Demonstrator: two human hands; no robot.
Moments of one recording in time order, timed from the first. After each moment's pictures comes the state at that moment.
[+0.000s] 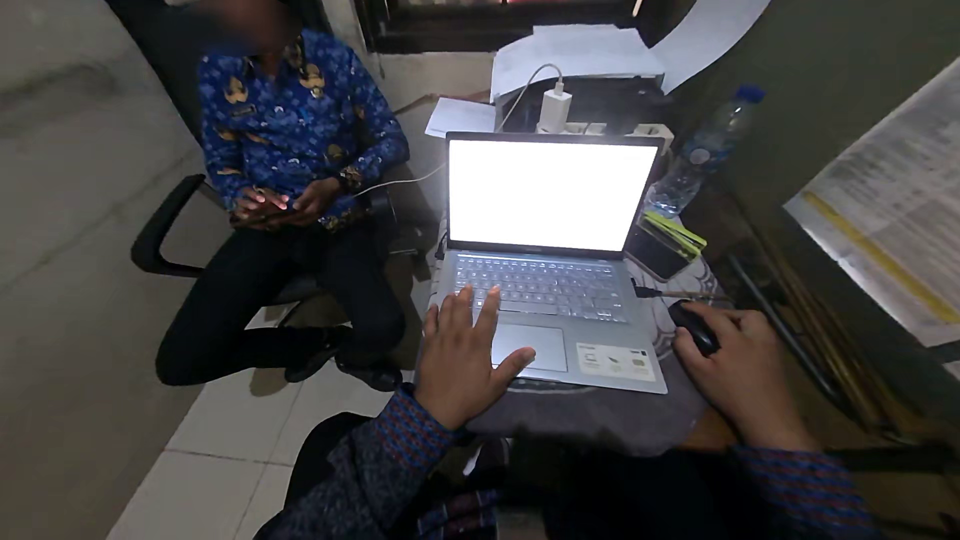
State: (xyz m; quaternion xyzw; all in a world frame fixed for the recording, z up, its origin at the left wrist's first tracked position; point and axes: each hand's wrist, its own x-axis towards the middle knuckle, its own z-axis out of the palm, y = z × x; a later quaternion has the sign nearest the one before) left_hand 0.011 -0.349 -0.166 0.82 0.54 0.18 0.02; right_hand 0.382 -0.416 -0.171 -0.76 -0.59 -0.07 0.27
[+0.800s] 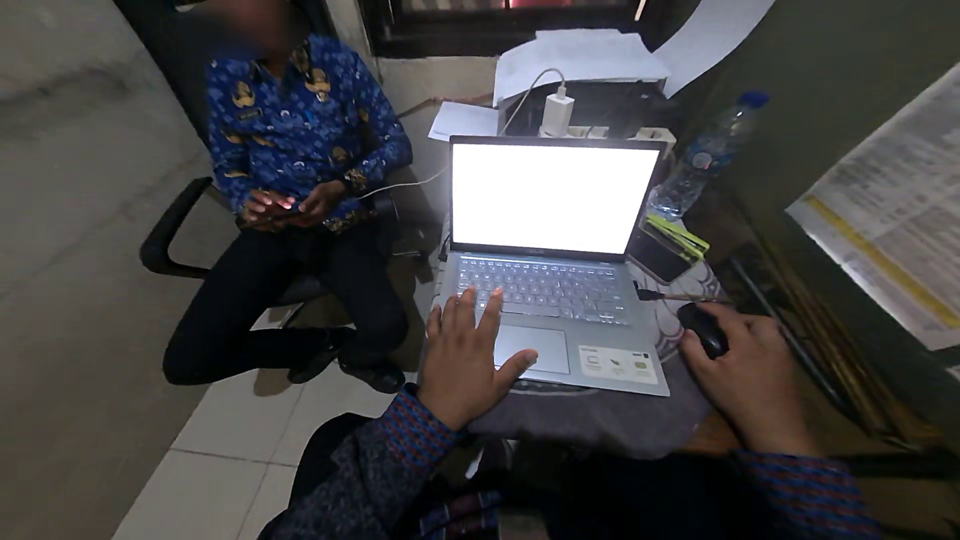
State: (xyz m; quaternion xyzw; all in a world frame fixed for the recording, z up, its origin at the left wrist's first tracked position) left_hand 0.011 -0.349 -0.167 0.82 0.54 0.19 0.01; right_hand 0.382 -0.419 -0.173 -0.77 -0.57 -0.08 0.29
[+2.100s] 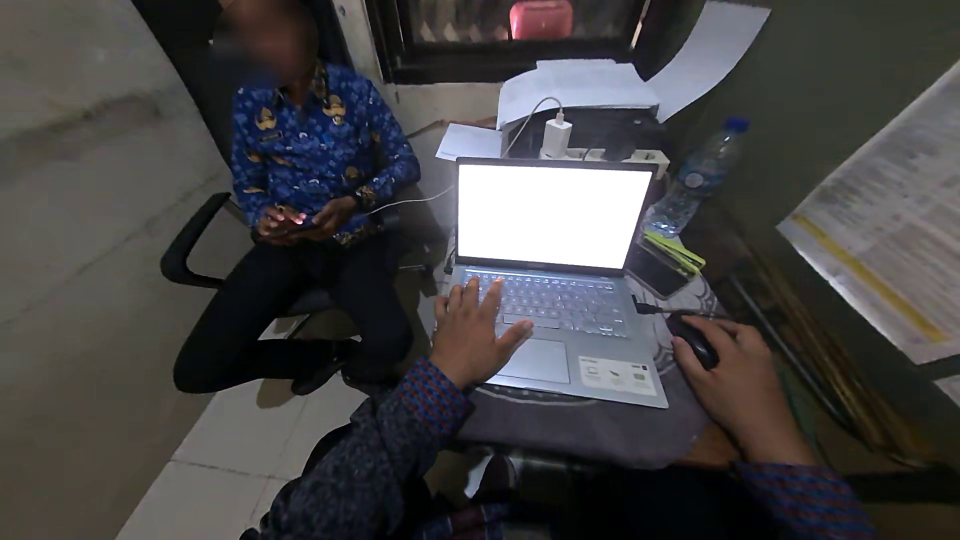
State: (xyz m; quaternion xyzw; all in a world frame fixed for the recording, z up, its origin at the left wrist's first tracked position) left_hand 0.020 -0.304 -0.146 0.81 0.56 0.12 0.09; right_hand 0.386 -0.413 -0.176 -0.74 -0.60 -0.07 0.29
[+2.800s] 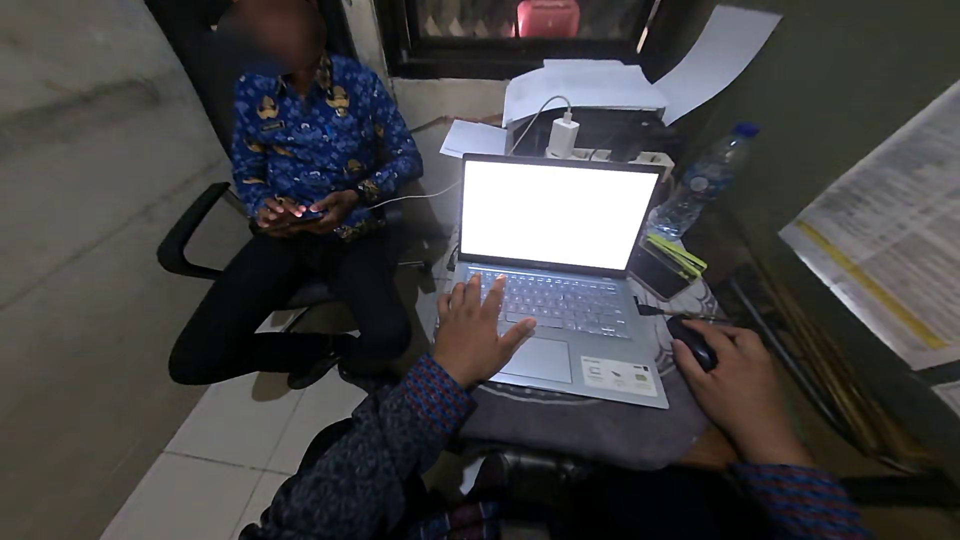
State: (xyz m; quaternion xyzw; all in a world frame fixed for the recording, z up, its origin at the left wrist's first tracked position) left_hand 0.019 -0.306 -0.148 0.81 0.56 0.14 0.09; right_hand 0.384 -0.414 -0.176 -0.74 -0.60 -0.07 0.29
